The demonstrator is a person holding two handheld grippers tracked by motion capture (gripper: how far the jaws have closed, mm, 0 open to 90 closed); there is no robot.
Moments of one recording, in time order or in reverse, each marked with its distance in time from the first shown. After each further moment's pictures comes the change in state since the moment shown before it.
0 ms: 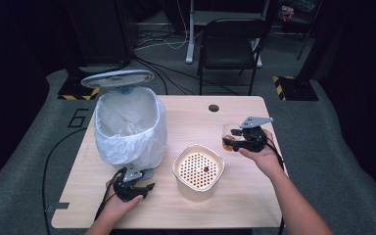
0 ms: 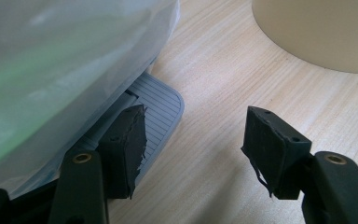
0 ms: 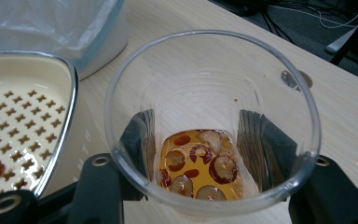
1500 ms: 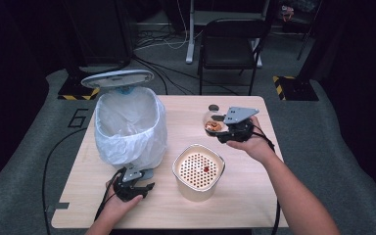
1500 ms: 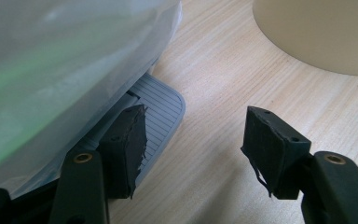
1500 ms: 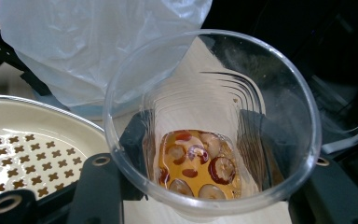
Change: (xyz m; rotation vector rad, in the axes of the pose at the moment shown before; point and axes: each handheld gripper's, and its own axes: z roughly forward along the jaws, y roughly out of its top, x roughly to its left) left arm 0.000 -0.001 0.001 -0.018 0.000 -0.011; right arm 0.030 0.061 0.003 -0.161 0.089 -0.383
